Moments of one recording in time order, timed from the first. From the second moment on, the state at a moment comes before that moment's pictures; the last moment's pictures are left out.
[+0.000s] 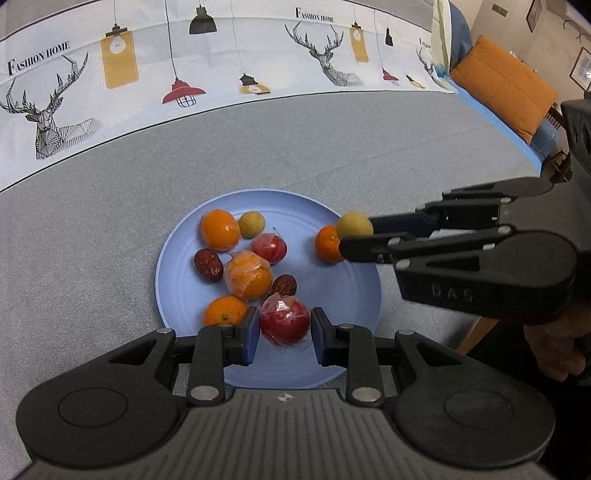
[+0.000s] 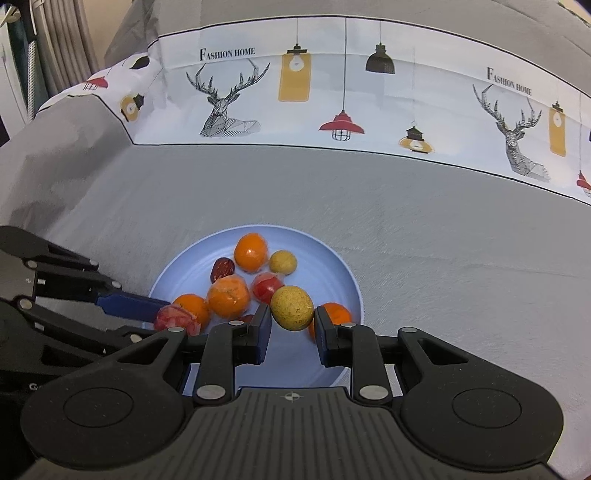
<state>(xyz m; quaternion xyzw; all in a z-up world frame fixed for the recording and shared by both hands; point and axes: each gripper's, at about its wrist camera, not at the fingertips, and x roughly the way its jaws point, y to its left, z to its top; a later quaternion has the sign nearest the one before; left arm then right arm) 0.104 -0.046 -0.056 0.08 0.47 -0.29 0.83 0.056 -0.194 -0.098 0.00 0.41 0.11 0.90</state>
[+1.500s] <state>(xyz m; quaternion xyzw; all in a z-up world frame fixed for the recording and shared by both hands) 0.063 -0.014 -0.051 0.03 0.46 -0.12 0.88 -0.009 -0.207 -0.116 0.05 0.36 0.03 0.93</state>
